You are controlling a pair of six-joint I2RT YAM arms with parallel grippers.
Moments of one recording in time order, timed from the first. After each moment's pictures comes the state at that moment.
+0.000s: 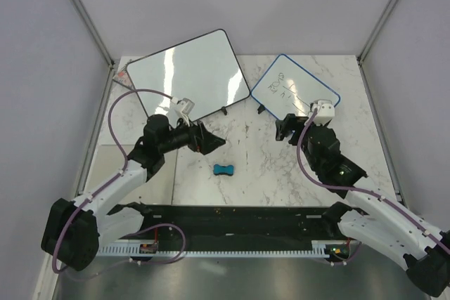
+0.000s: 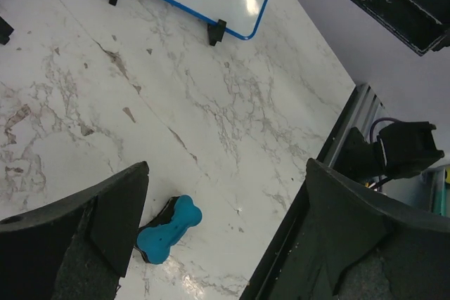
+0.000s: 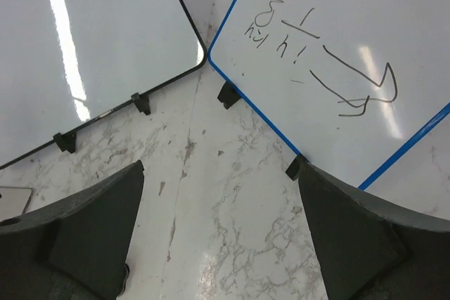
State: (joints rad) left arm -0.43 1.05 0.54 0.26 0.58 -0.47; right arm 0.65 0.79 0.61 -0.05 0.48 0.40
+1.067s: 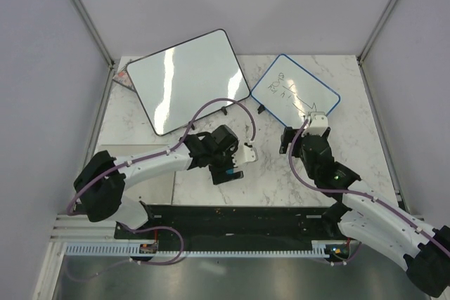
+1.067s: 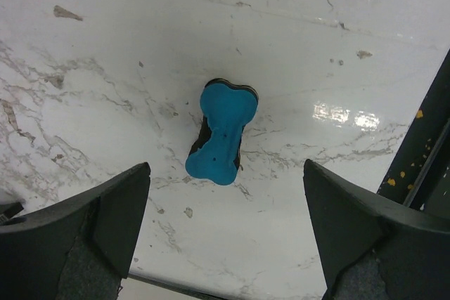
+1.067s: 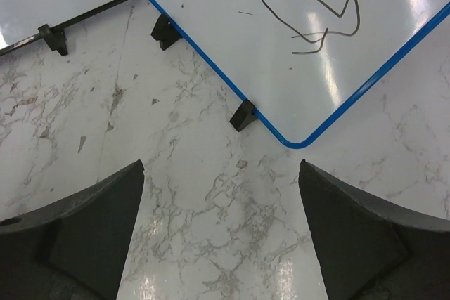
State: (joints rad) left arm -0.94 1.48 0.98 -0.55 0.07 0.45; right arm 0.65 0.79 0.47 -0.09 0.53 0.34
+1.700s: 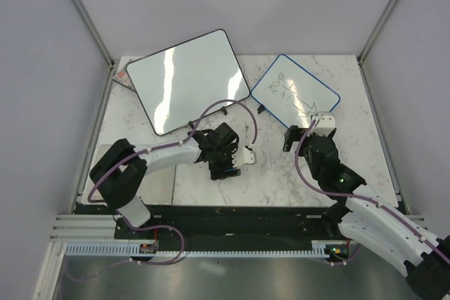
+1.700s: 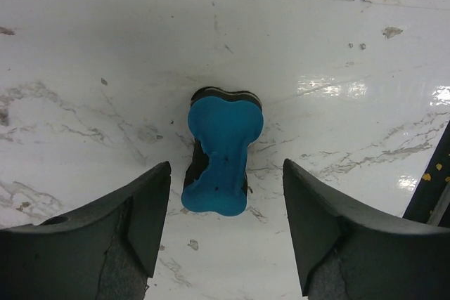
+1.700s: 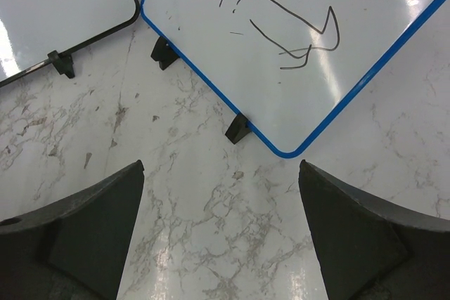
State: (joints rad) left arm -0.87 1.62 0.98 -0.53 0.19 0.62; right arm 0.62 0.72 0.46 -0.08 0.52 0.34
